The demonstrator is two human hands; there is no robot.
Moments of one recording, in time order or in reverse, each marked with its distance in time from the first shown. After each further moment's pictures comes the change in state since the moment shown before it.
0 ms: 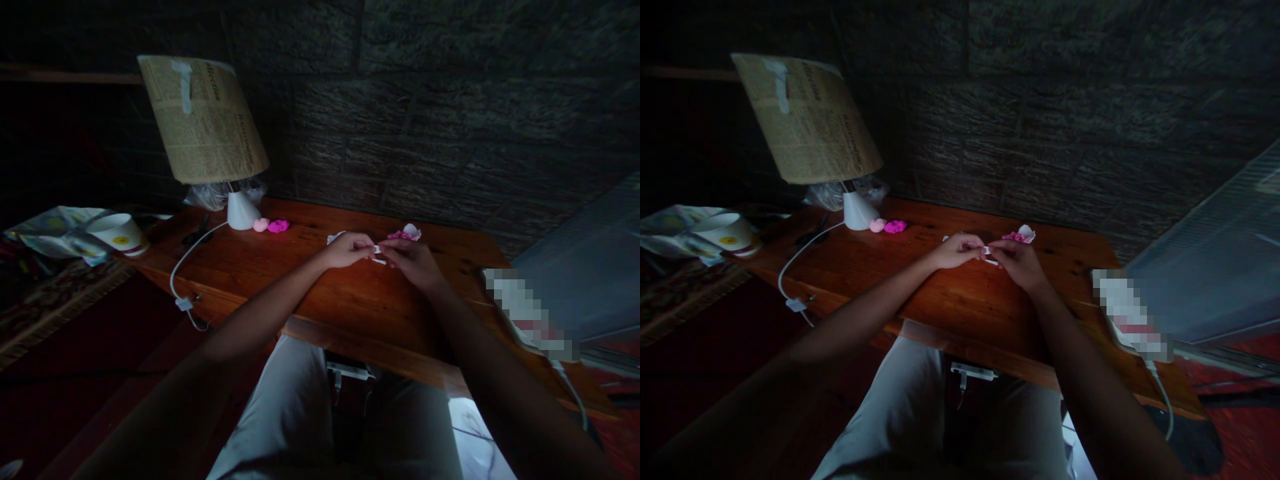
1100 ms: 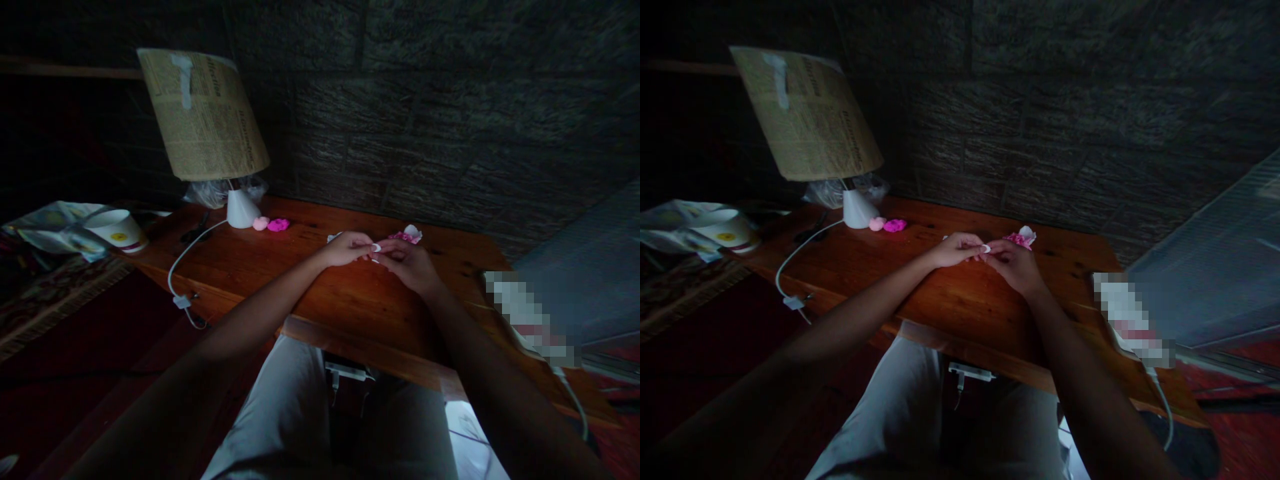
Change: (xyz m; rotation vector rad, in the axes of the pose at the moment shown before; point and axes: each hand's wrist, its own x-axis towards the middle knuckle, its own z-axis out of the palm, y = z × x) left_hand -0.002 0.012 -0.001 -0.047 -0.007 -0.090; right_hand -0.002 0.003 0.007 0.042 -0.001 -0.036
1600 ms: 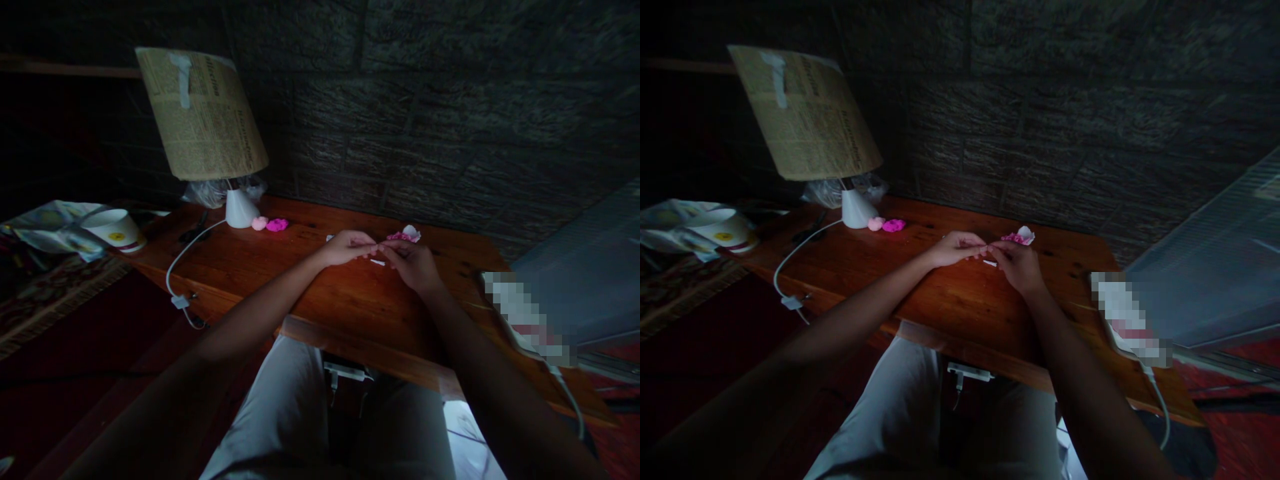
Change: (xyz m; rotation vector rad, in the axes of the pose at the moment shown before) left_hand -0.001 0.001 -0.001 -0.047 0.018 -0.008; right_hand 0.001 0.000 -0.005 -0.185 0.104 -0.024
